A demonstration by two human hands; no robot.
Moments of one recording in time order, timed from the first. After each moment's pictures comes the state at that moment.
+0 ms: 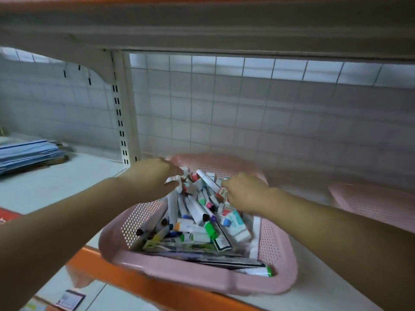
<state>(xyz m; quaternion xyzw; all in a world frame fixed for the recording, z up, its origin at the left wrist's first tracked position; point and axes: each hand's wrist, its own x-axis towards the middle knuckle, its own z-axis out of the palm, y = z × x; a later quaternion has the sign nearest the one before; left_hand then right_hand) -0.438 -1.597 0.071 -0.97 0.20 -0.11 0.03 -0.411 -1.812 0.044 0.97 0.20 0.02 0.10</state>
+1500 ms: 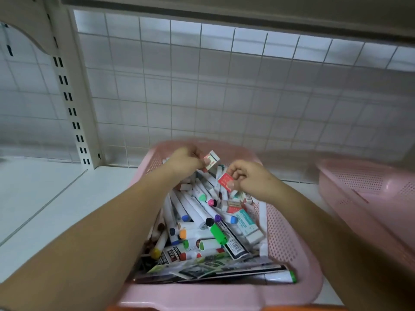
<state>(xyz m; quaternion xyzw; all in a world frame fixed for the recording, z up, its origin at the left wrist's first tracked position) -0.339 -1.649 0.030 -0.83 0.17 0.05 -0.53 -0.413 -1.812 0.033 0.93 0.02 0.02 -0.36</state>
